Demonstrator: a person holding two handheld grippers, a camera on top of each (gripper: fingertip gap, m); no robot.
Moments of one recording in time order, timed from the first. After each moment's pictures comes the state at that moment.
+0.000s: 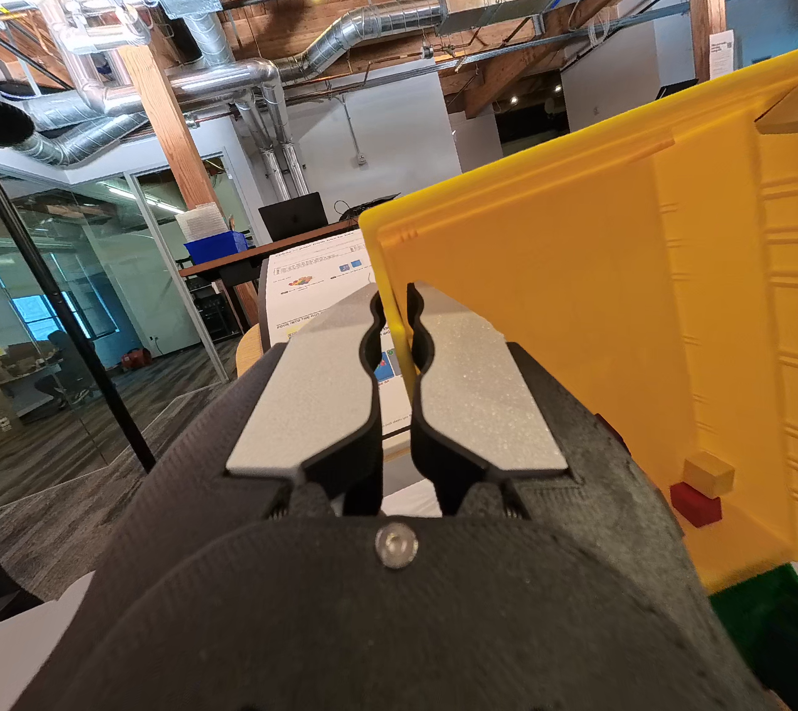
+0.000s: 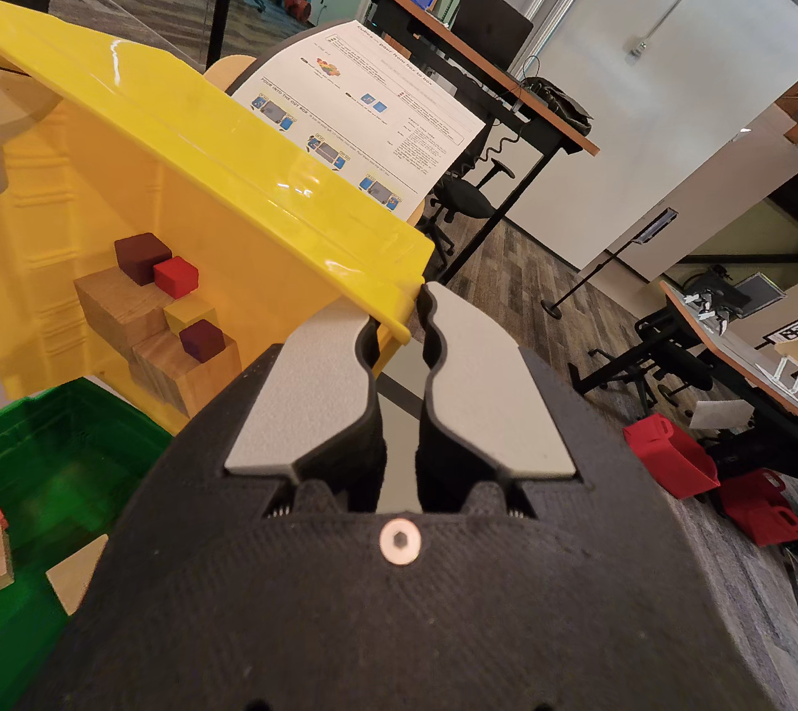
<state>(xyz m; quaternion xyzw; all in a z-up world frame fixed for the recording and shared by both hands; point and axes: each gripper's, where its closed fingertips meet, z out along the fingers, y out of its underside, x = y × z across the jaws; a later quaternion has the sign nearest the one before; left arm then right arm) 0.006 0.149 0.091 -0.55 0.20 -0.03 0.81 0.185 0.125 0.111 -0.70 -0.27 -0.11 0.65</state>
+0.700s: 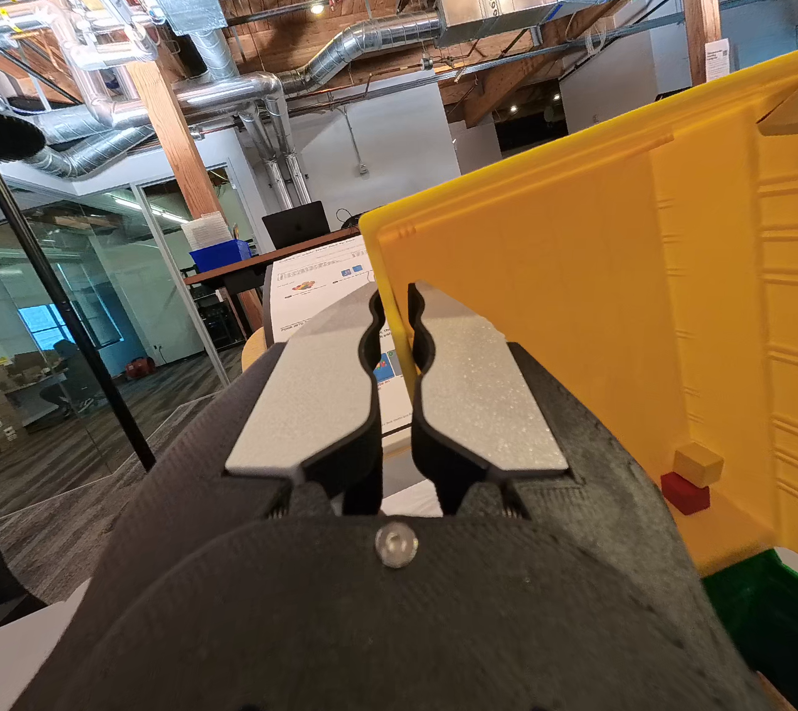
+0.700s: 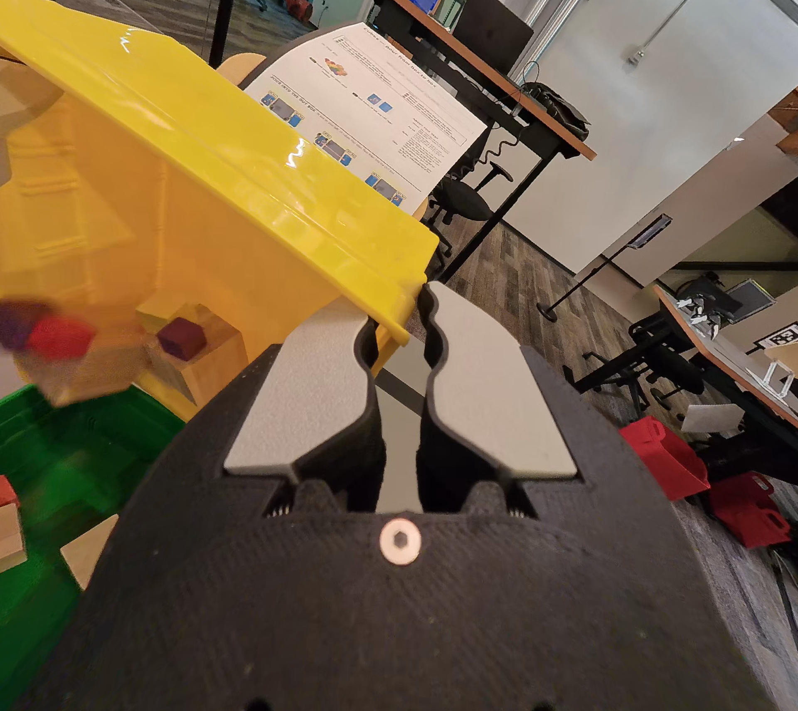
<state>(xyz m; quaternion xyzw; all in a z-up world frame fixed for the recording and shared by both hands) 0.004 0.134 0.090 -0.54 0.20 -0.03 0.82 0.182 0.109 0.109 -0.70 -0.28 -0.11 0.65</state>
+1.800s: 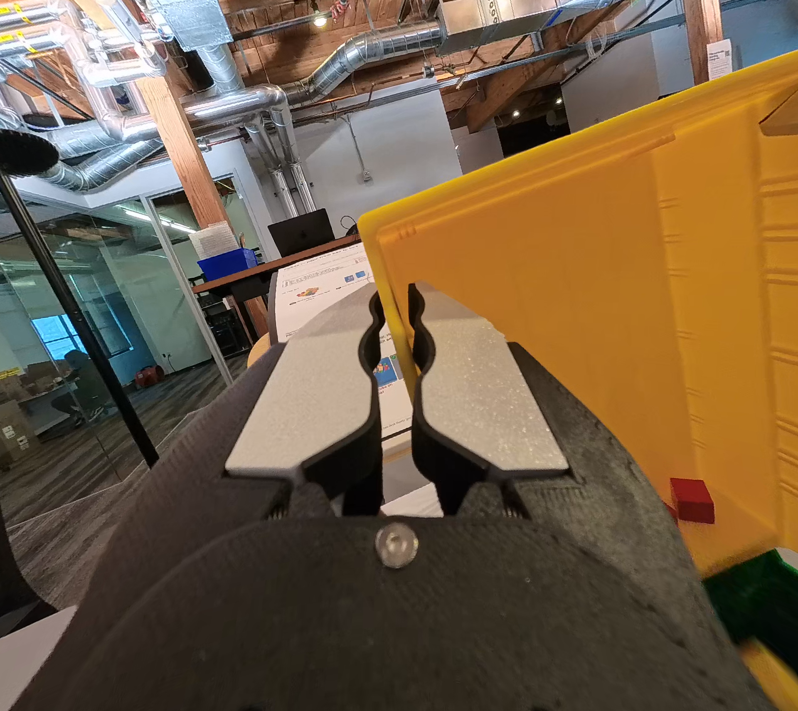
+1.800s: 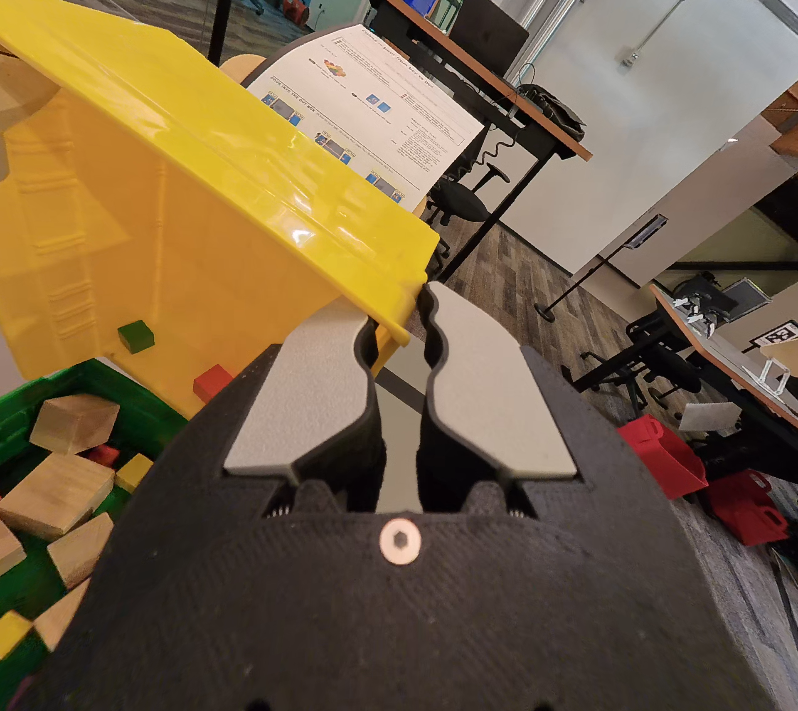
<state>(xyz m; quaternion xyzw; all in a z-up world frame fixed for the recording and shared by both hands) 0.006 0.126 0.092 -0.53 0.21 -0.02 0.82 0.185 0.101 0.107 -0.70 -0.27 -0.12 0.65</state>
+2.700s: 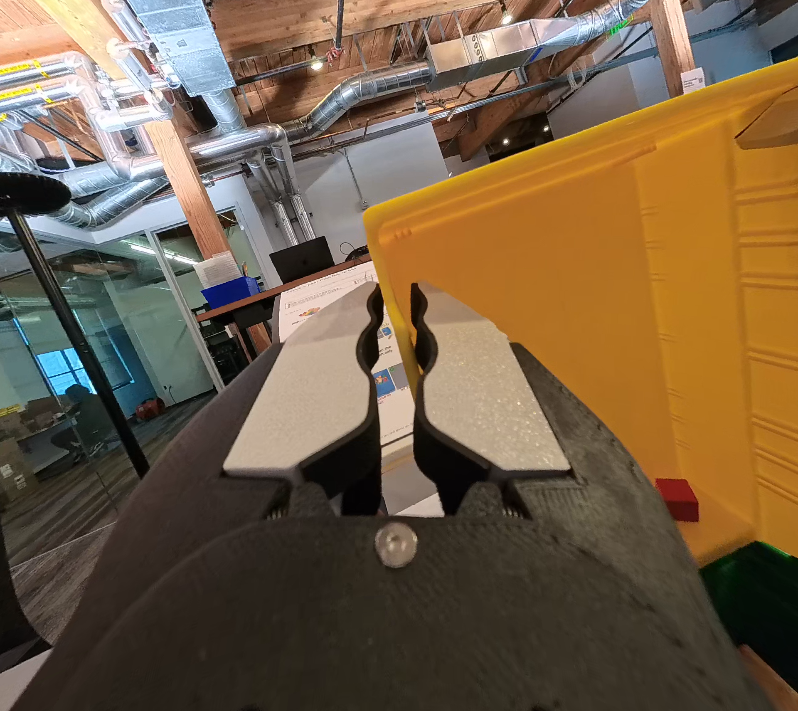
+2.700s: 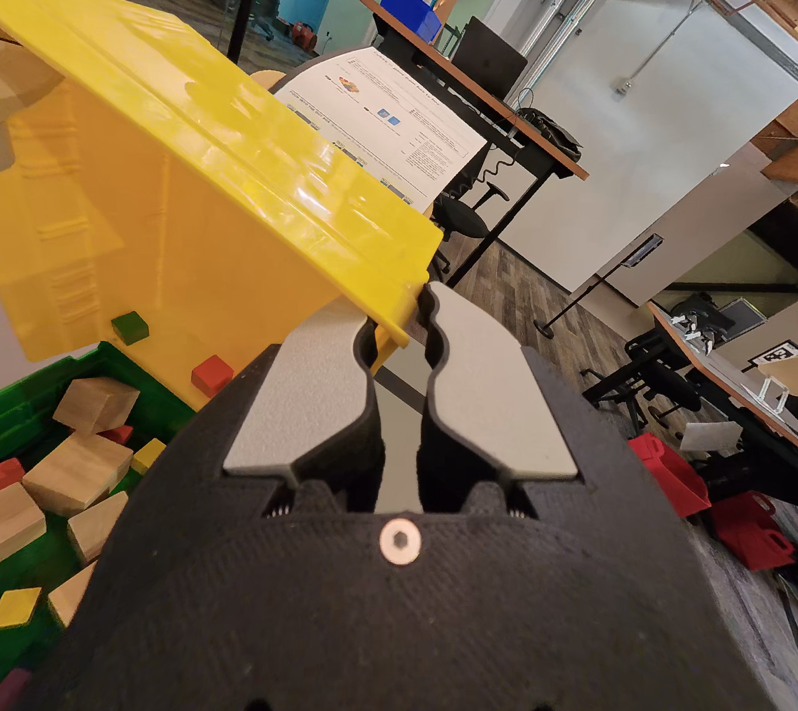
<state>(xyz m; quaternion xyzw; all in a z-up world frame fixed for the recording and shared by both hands) 0.004 0.094 0.091 -0.49 0.22 -0.02 0.84 0.183 0.073 0.100 -0.68 -0.28 -0.11 0.67</state>
